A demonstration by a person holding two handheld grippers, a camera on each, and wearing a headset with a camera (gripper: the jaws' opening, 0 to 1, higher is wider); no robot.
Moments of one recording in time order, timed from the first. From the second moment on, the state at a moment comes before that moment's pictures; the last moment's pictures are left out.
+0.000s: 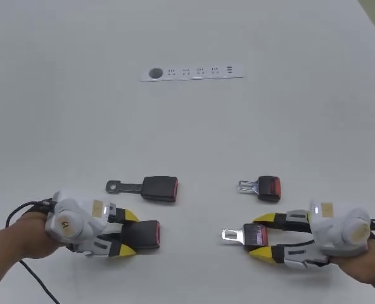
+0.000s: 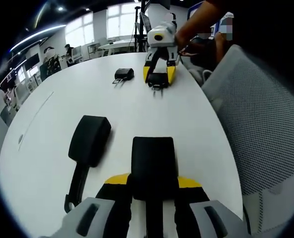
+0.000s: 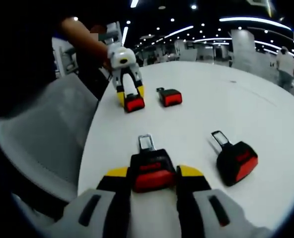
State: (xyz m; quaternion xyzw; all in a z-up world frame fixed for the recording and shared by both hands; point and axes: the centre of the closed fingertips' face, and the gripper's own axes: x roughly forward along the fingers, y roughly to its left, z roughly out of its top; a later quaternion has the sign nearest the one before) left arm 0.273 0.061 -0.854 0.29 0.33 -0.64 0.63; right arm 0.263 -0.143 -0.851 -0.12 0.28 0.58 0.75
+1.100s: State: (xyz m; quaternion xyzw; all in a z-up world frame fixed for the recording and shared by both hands) left arm 0.275 0.064 -0.857 0.30 0.34 -0.64 0.62; right arm 0.276 -0.068 -0.845 -0.09 0.25 0.61 0.75
